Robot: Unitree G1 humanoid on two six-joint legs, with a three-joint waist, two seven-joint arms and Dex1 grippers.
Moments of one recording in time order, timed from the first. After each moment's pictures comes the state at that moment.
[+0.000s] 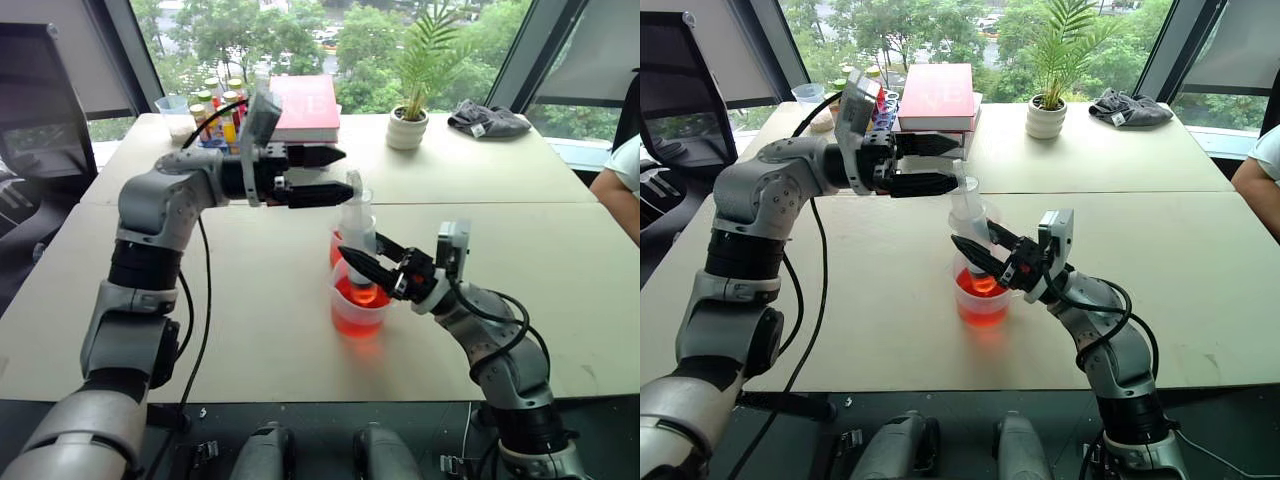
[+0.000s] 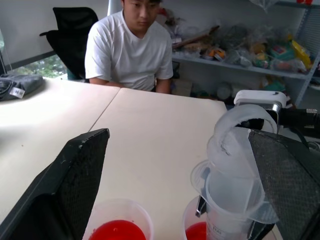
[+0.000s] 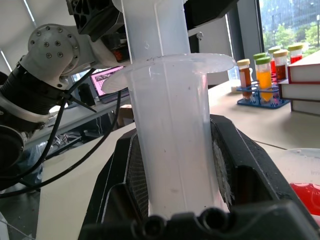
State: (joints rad) left arm -1.02 0.48 -0.04 0.19 -0.59 0.69 -1.18; right arm -0.26 -0.33 0.02 -0.32 0.58 0.29 0.74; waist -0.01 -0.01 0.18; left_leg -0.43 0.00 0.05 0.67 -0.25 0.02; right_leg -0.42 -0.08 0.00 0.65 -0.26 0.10
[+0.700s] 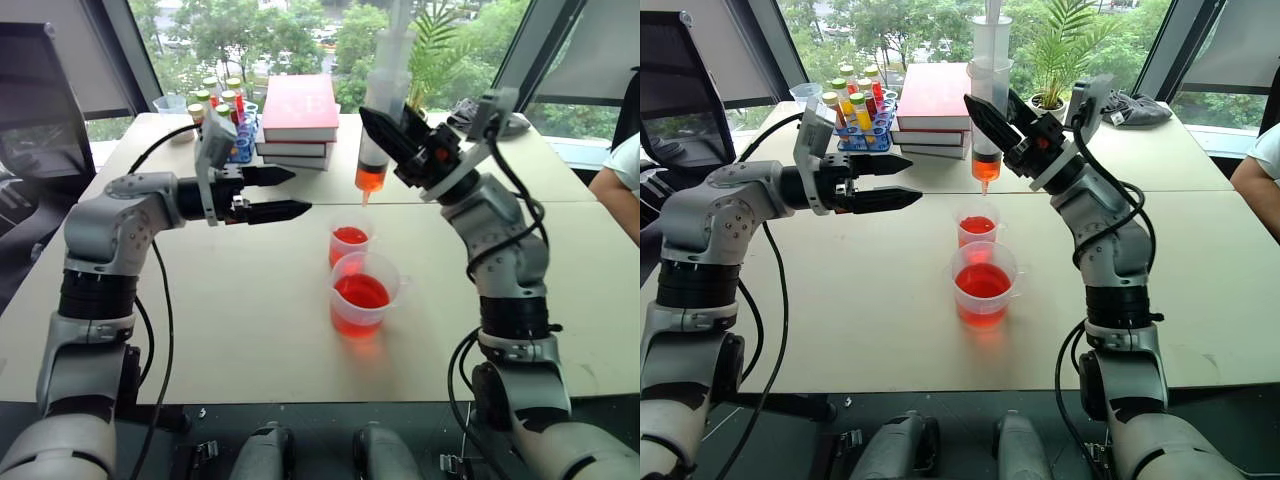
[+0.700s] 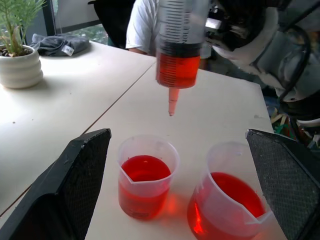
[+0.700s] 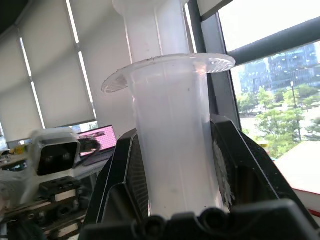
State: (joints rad) left arm -0.88 0.62 0.03 0.06 -0.62 0.77 -1.10; right arm -0.82 -0.27 -0.12 0.15 0.61 0.23 0.70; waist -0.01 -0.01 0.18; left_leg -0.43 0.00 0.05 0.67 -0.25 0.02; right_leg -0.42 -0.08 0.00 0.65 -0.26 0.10
